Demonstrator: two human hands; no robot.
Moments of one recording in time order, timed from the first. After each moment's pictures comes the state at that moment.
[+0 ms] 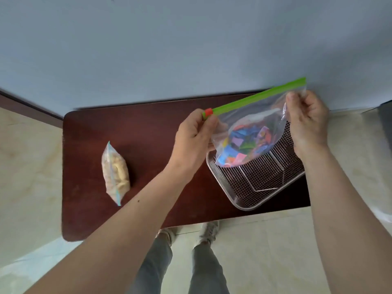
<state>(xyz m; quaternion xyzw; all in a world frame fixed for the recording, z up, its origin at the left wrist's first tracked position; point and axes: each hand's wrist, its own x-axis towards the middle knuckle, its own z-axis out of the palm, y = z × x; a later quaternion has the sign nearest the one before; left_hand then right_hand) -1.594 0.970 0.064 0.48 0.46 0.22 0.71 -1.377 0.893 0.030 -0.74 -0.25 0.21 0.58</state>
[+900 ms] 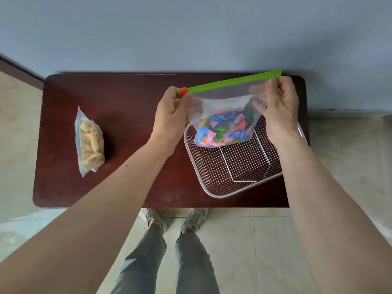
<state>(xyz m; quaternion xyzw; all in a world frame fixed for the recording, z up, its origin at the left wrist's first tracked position) -1.562 0.961 -0.003 0.49 0.54 0.28 0.62 -1.358 0.898 -0.029 -0.70 -0.24 0.36 0.56</state>
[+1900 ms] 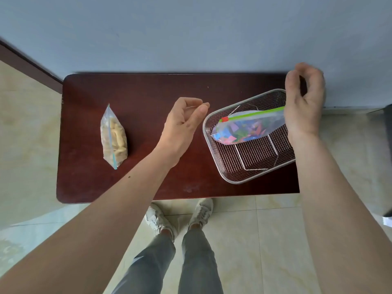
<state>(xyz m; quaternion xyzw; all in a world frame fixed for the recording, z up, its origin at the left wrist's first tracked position) -1.632 0.946 0.022 0.53 0.50 0.22 0.65 -1.391 0.888 0.010 -0.79 -0.31 0.10 0.51</state>
